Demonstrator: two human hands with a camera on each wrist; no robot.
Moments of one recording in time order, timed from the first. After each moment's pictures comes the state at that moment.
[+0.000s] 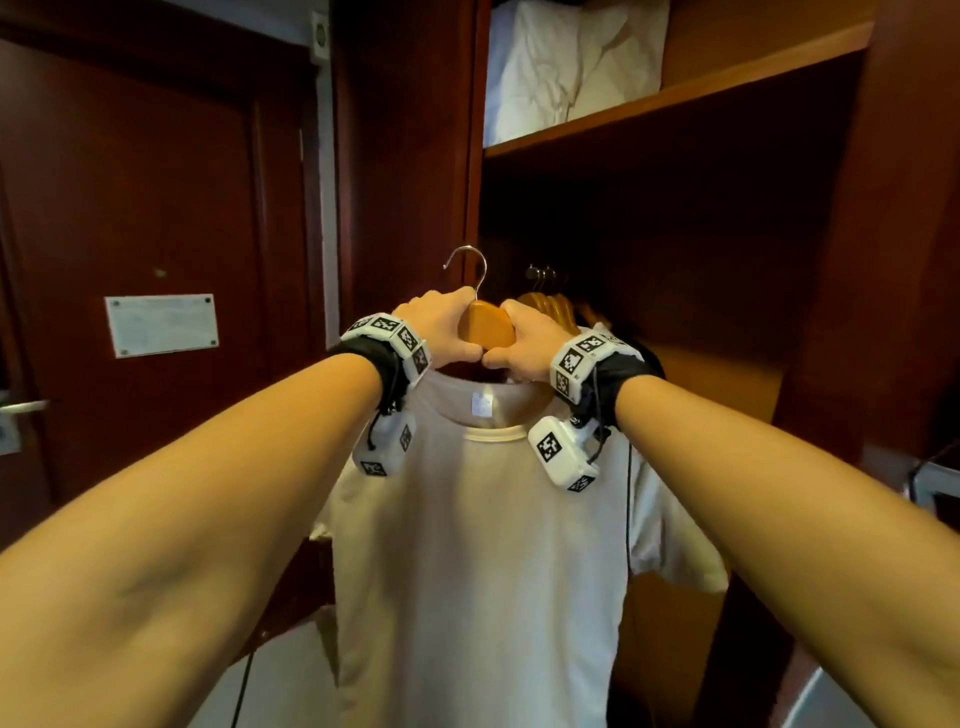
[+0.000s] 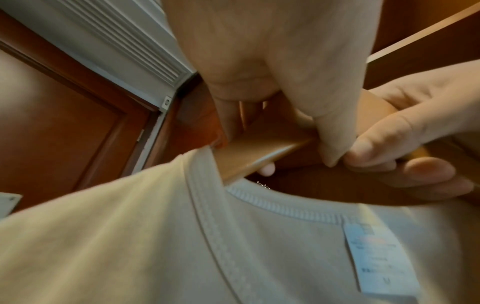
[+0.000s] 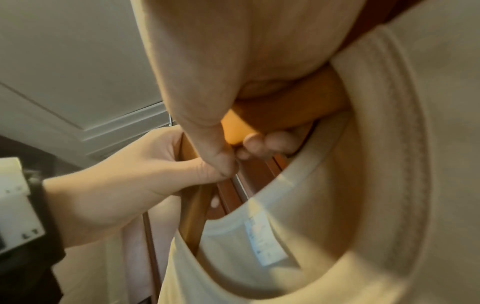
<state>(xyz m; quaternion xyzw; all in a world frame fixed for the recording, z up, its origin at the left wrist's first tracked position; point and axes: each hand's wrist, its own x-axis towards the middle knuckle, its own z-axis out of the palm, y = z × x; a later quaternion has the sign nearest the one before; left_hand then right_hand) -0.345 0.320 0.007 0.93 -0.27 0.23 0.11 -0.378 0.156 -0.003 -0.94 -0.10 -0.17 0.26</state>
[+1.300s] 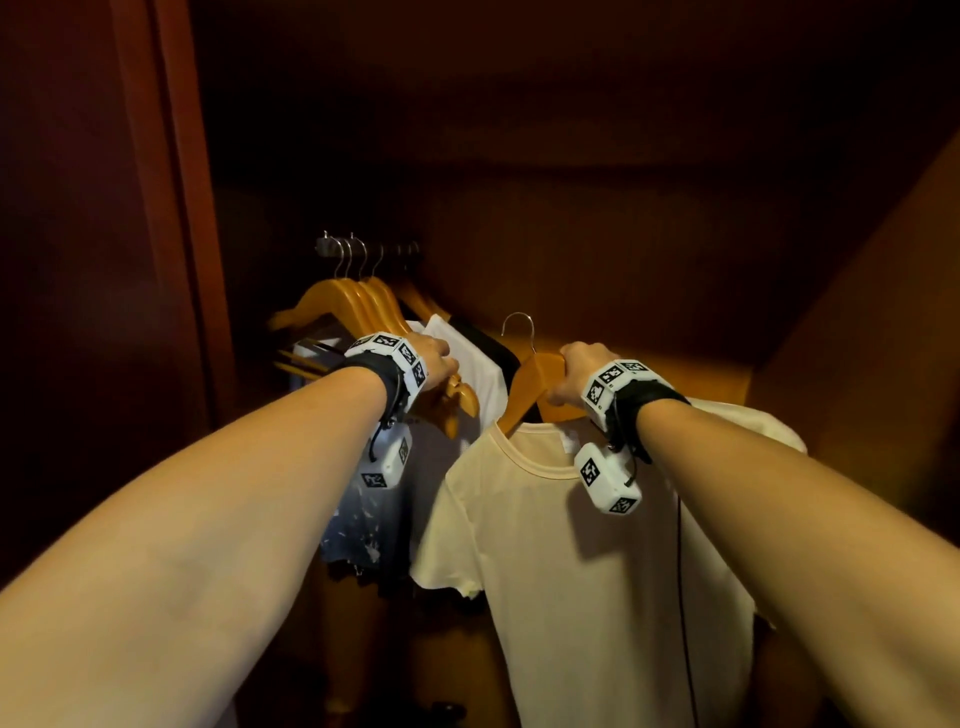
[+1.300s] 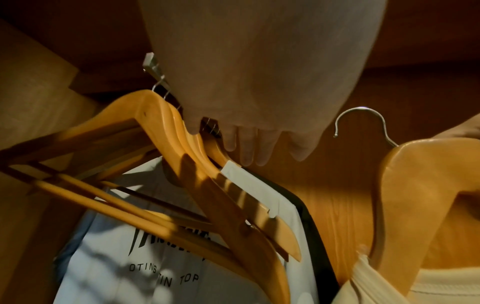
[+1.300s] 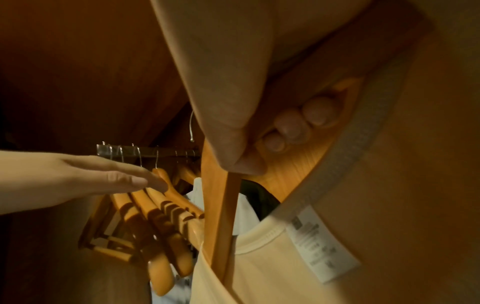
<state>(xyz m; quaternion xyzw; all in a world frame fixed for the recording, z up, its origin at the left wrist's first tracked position) -0.036 0.035 -0.056 0.90 -0.43 0.09 0.06 -0.229 -0.093 -0.045 -0.92 0.37 -0.12 0.03</state>
